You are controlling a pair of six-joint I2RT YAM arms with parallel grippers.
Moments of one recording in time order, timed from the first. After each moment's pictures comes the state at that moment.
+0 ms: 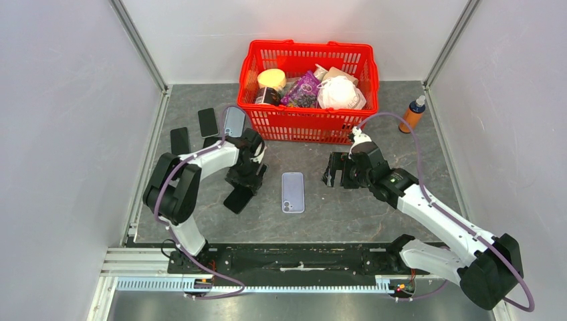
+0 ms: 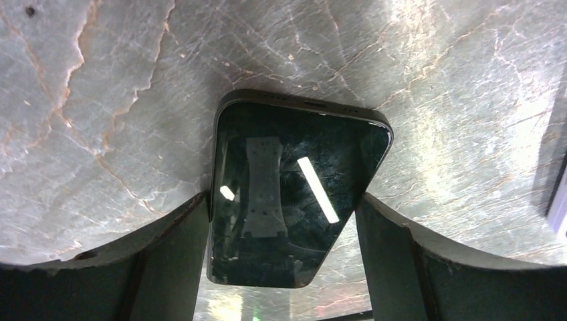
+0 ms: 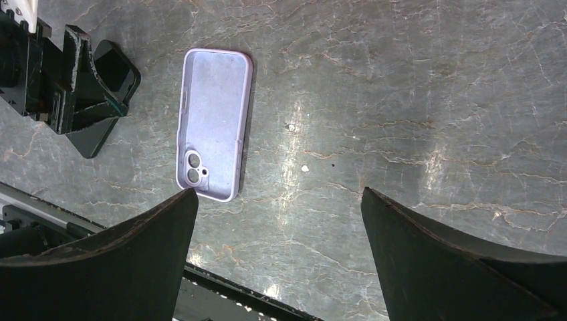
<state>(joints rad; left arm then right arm) -0.46 1.74 1.06 -0.75 0.00 -0.06 0.59 1.05 0.77 -0.47 0.02 0.56</state>
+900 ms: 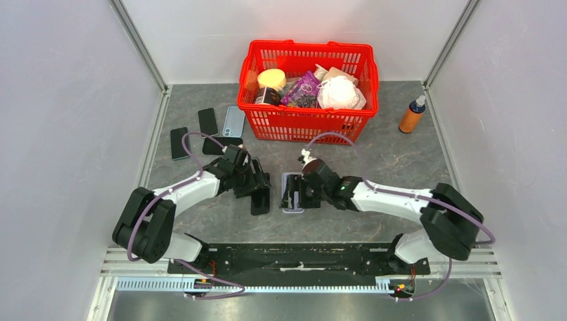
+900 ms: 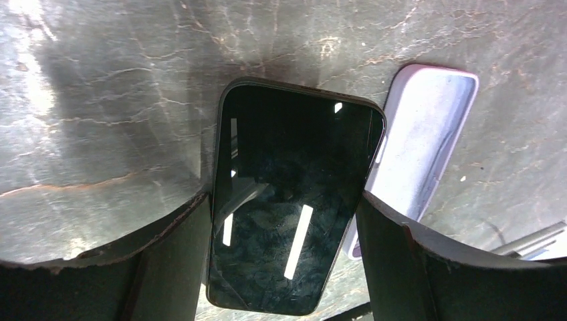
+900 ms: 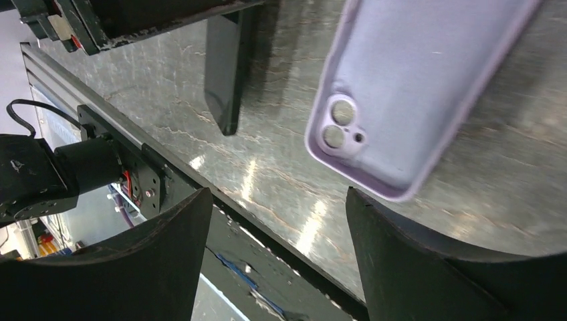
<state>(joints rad) -0.46 1.40 0.66 -0.27 0.14 -0.77 0.91 1.41 0.76 -0.13 -0.15 0.82</state>
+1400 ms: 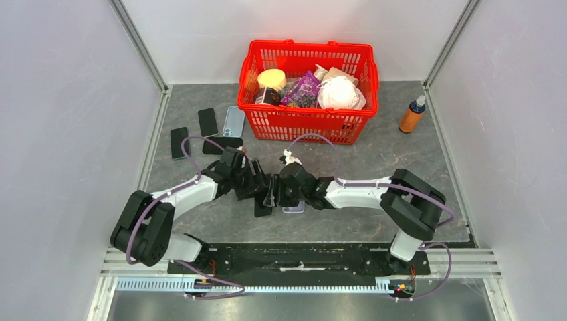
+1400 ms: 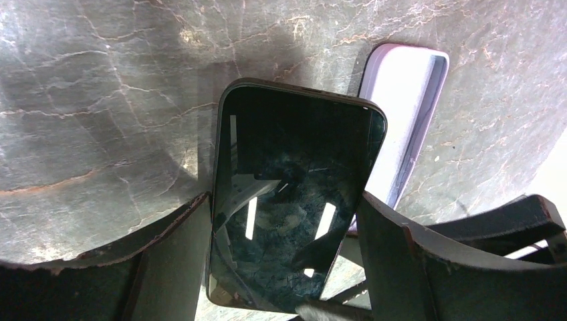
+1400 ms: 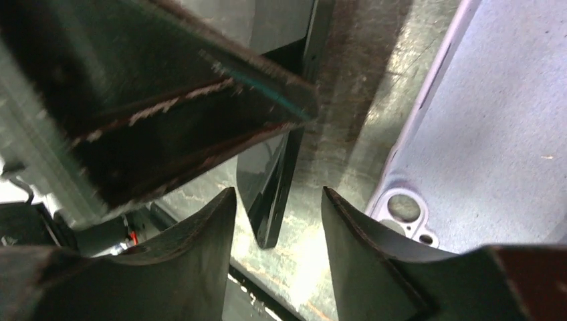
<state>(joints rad) -0.45 1.38 0.61 -0.19 0.24 -0.80 1.02 1.70 0.90 0.06 -0.03 0.89</state>
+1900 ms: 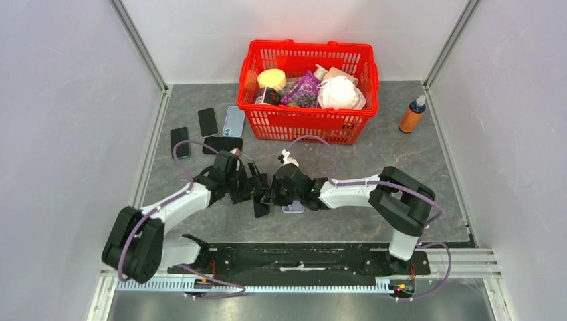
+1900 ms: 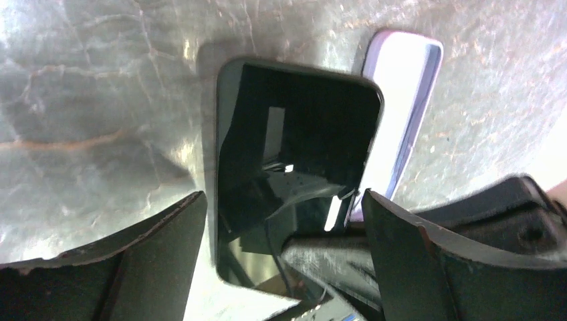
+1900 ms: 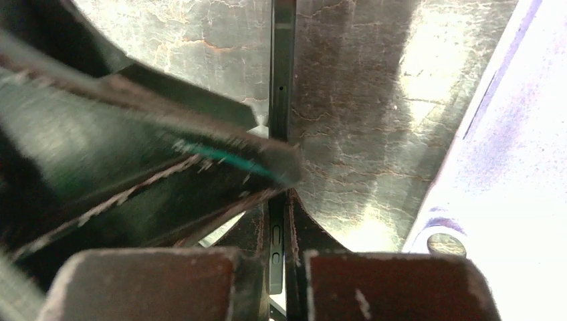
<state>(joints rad) -0.42 1.28 0.55 -0.17 0.25 -0.81 1.02 1.79 0.93 0.16 -0.01 0.99</state>
